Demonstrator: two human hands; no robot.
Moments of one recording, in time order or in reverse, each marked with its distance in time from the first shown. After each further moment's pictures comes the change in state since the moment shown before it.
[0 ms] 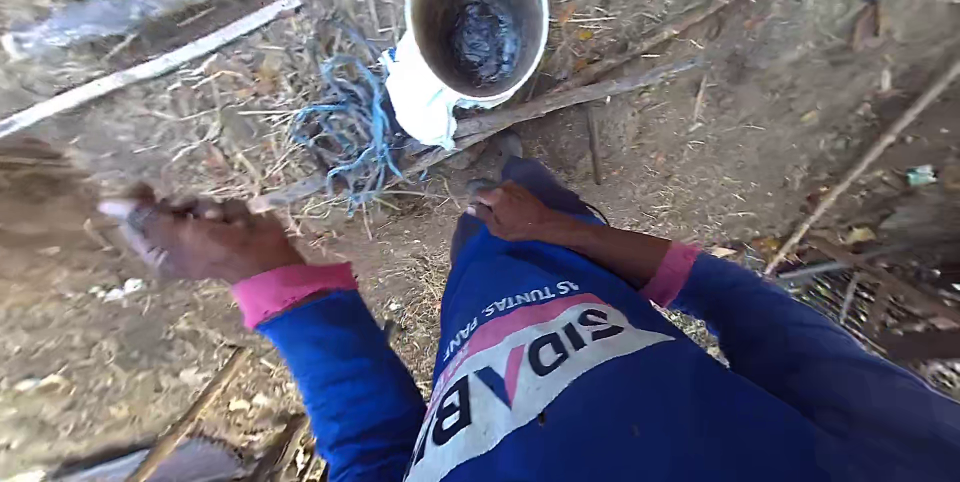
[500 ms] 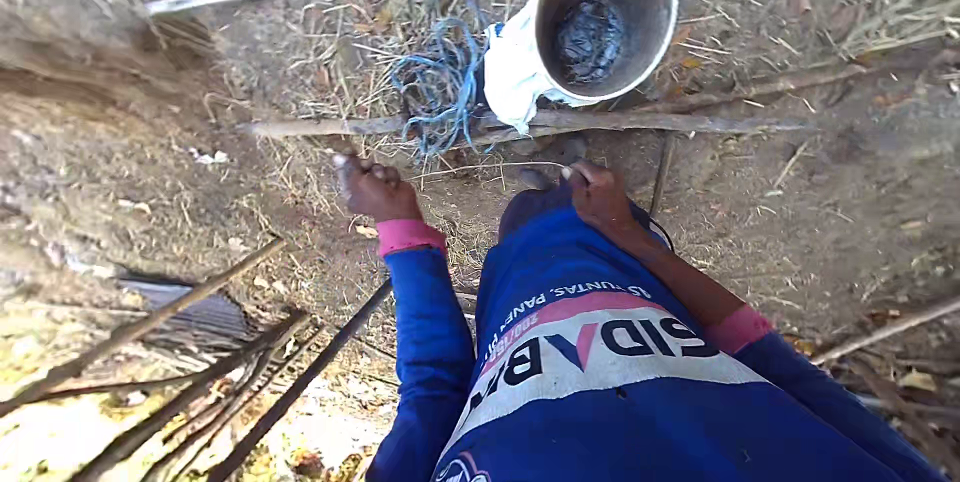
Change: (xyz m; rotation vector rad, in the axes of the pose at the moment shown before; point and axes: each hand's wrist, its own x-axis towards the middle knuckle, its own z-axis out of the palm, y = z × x) left_hand -0.039 -0.029 -0.022 -0.108 0.377 -0.180; right_hand 0.005 0.010 0.000 -0.054 0.365 -0.032
